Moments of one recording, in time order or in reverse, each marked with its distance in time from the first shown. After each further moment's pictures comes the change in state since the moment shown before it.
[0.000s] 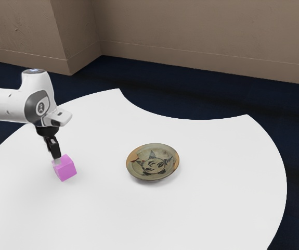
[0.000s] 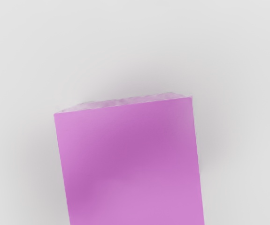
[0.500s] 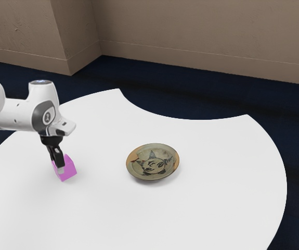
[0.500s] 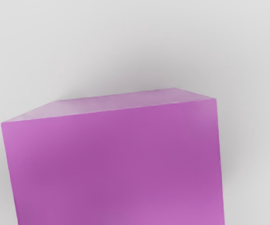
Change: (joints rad) arm 0.003 0.088 -0.003 0.005 -0.029 0.031 0.004
